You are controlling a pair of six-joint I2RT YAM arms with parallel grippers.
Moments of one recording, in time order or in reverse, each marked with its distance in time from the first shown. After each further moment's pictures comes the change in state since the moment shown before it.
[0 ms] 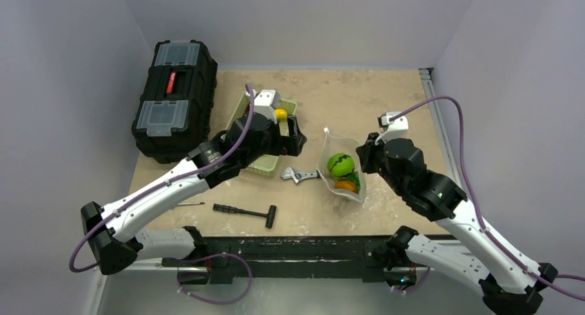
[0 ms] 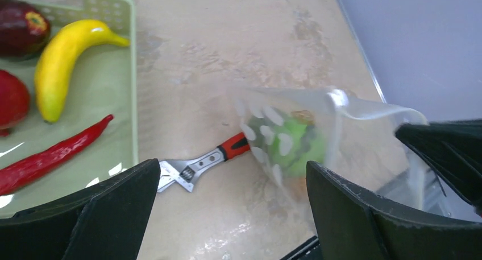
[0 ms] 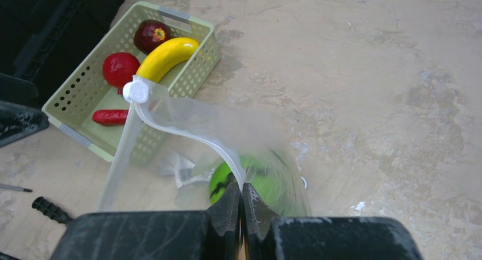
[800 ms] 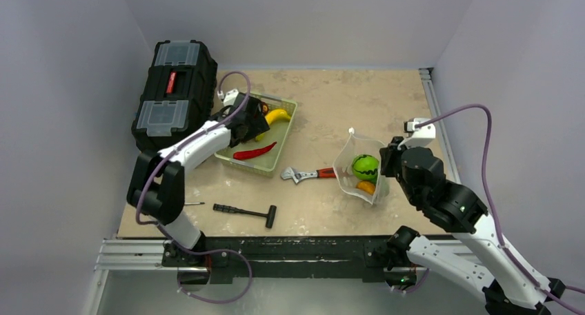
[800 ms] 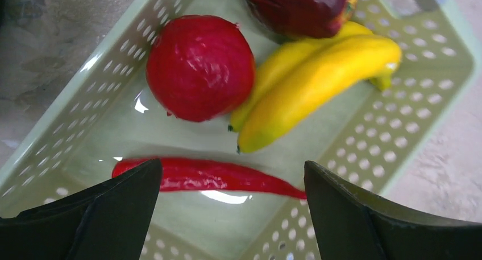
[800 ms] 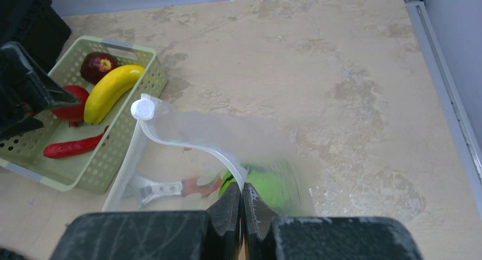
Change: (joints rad) left arm 0.473 0.396 -0.033 -0.063 -0.061 -0.246; right arm 0.003 -0.092 0.040 -0.144 0.214 0.027
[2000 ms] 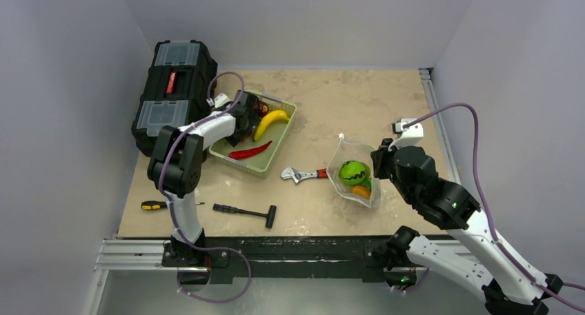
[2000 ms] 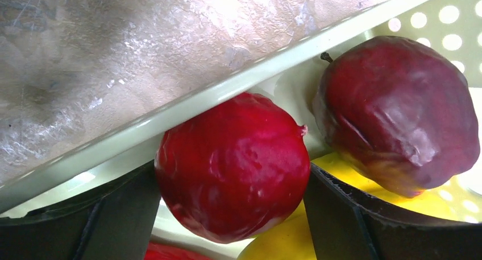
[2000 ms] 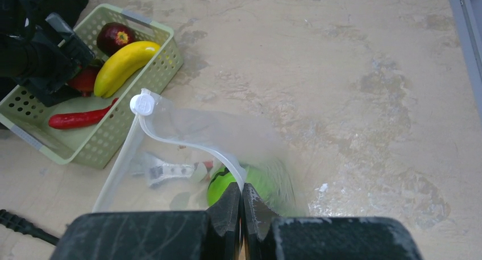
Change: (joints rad) left arm 0.116 0.319 0.117 0.061 -0.072 -0.280; right arm 0.000 0.016 -0.034 0.019 -0.097 -0.021
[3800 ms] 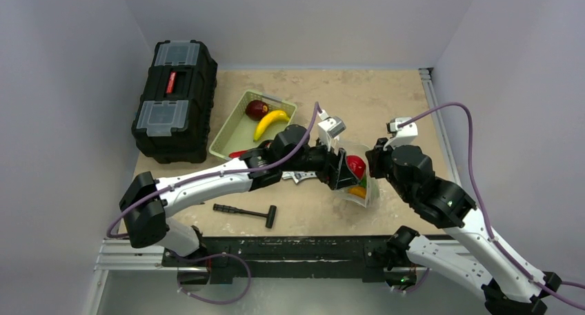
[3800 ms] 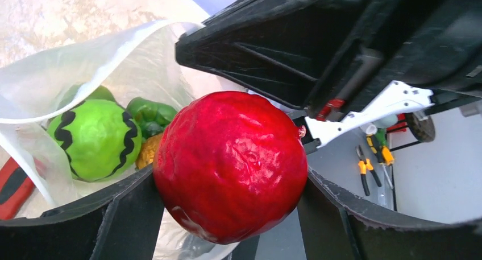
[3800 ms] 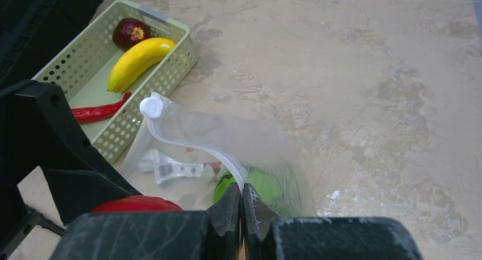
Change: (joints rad) left arm -0.694 -0.452 -0.146 0.509 0.791 0.527; right arm 0.000 0.005 -0.022 0.055 -0.051 -0.026
